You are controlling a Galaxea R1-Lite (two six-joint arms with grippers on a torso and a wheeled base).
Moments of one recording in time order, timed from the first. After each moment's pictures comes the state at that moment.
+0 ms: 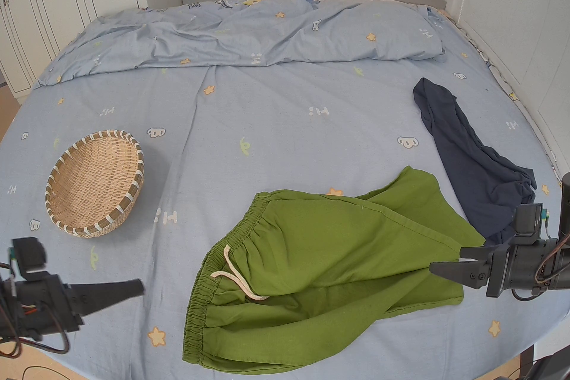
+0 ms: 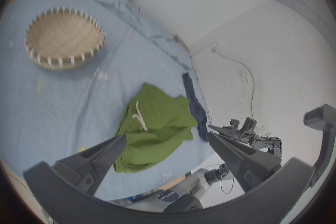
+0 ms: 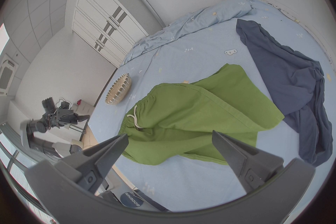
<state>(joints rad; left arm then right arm) -0.28 0.90 -0.37 -0.19 -0.45 -0.64 0.50 1.22 -0.48 -0.20 0.19 0.33</state>
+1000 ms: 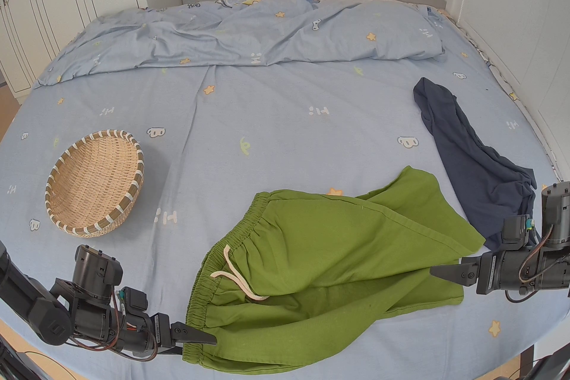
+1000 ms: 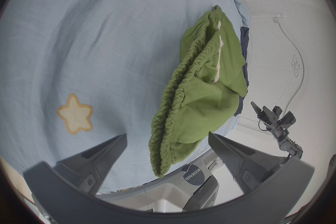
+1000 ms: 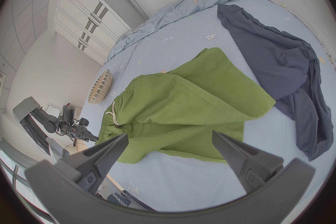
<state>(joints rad) -0.28 1.70 -0.22 -0.47 -0.58 -0.61 0.35 1.34 -0.40 -0.29 0.24 0.30</state>
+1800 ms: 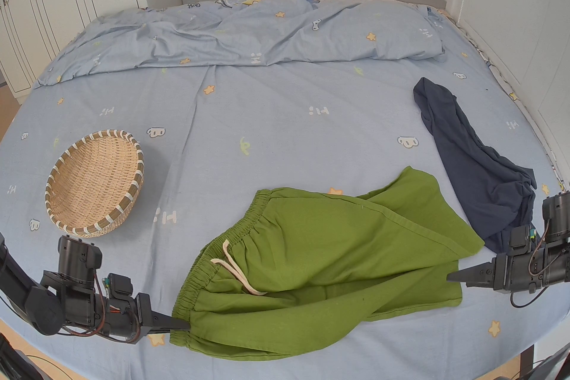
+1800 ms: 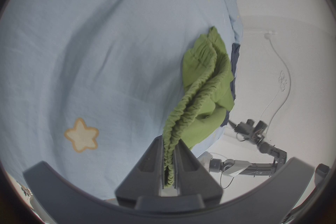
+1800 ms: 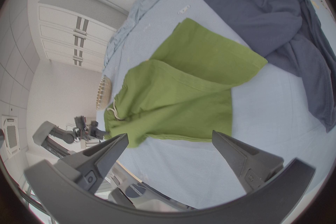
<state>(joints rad) -0.12 1.73 -0.21 -0.56 -0.72 -0.61 0.01 1.45 -0.37 -0.21 0.63 0.29</state>
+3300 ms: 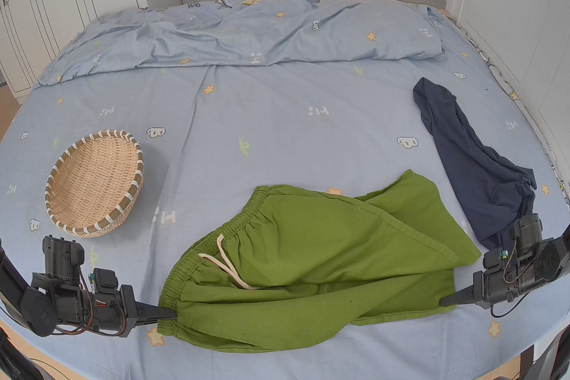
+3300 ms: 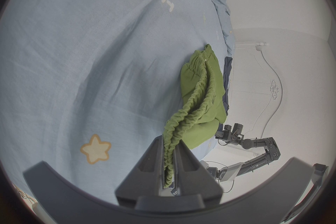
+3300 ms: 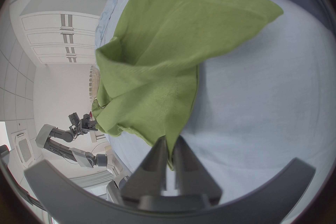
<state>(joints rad) 0.01 1.74 -0.15 -0.70 -0.80 -0.60 -0.08 1.86 -0.37 -0.31 0.77 0.14</state>
